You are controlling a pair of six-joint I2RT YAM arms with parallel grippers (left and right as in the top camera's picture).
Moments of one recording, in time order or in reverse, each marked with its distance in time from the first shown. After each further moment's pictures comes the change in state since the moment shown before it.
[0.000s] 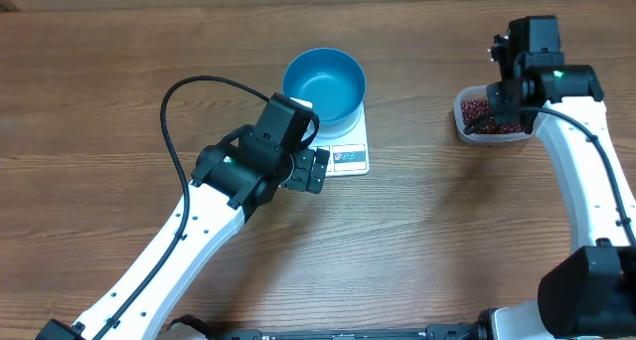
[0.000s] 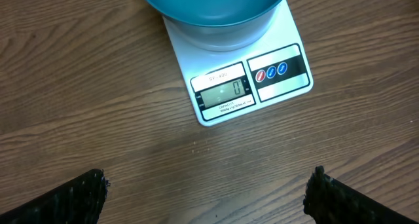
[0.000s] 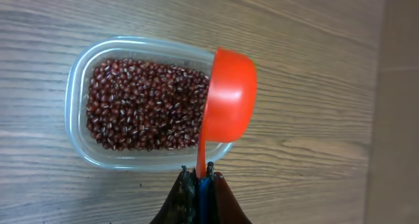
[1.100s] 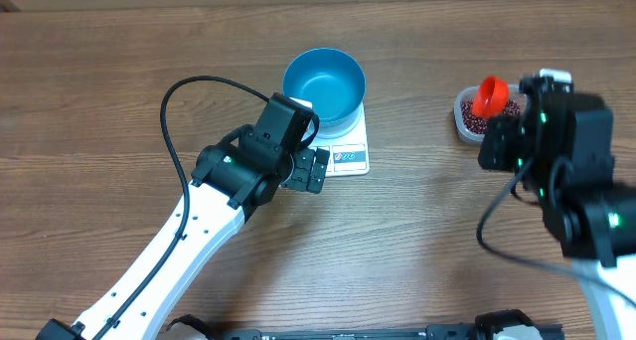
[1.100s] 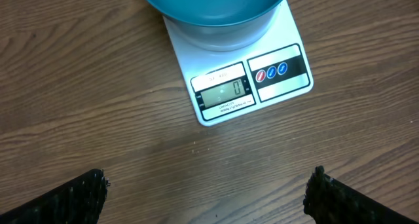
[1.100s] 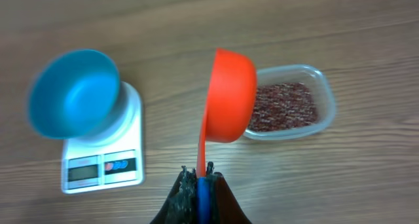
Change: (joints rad) left arm 0.000 0.000 0.000 0.001 0.000 -0.003; right arm 0.160 -0.537 -0.129 -0.073 -0.233 0.536
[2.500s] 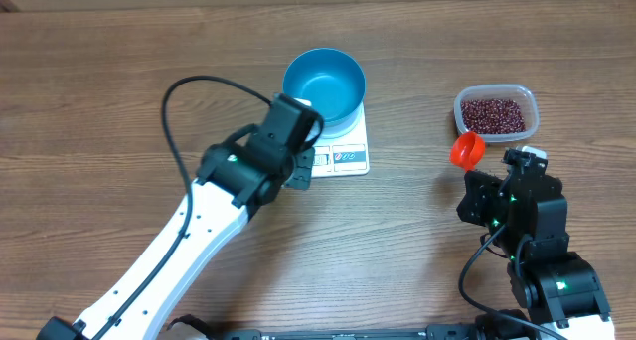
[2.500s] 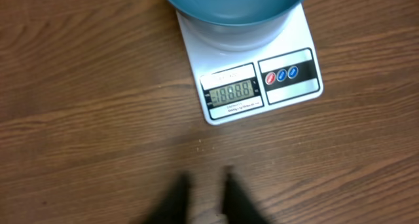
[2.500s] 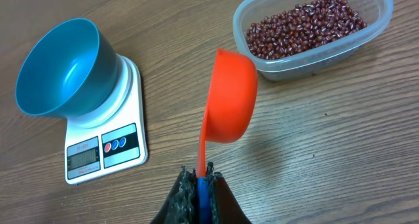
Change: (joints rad) left arm -0.010 0.006 0.007 -0.017 -0.040 -0.061; right arm 0.000 -0.413 -0.695 0.373 -0.080 0.216
